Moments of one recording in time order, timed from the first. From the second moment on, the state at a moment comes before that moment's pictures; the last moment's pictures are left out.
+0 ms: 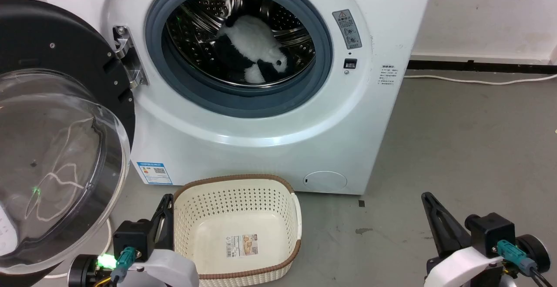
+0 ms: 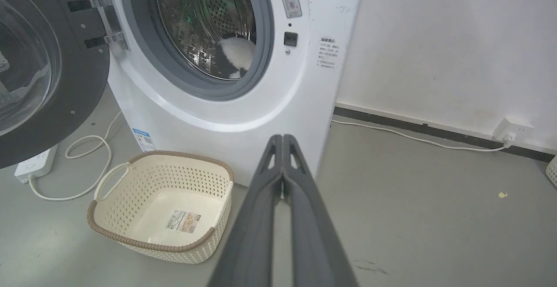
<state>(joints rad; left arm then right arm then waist) 0.01 0.05 0.00 0.00 0.00 0.00 0.00 0.01 -0.05 0.00 0.01 0.01 0.13 0.00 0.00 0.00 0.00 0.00</state>
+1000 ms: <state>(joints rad) 0.02 0.05 -0.01 0.00 0.00 -0.01 -0.04 0.01 -0.05 0.00 0.01 0.04 0.13 -0.04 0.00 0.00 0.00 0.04</state>
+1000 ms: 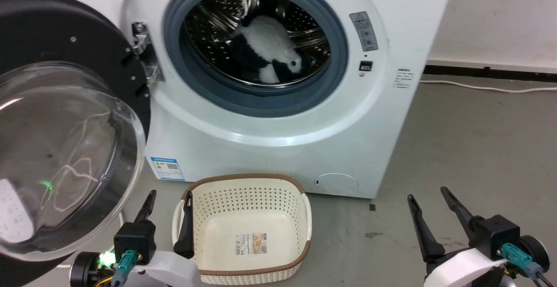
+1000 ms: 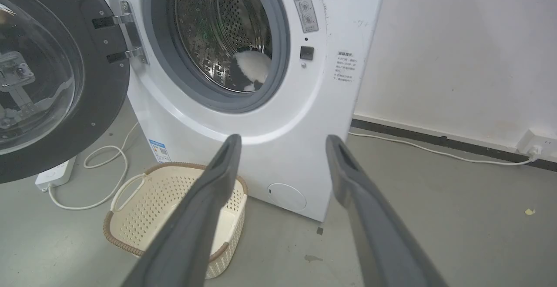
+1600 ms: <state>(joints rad) 0.03 0.05 0.00 -0.03 -0.01 -0.01 -0.08 0.00 -0.05 0.07 0.05 0.04 0.13 -0.08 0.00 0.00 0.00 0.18</state>
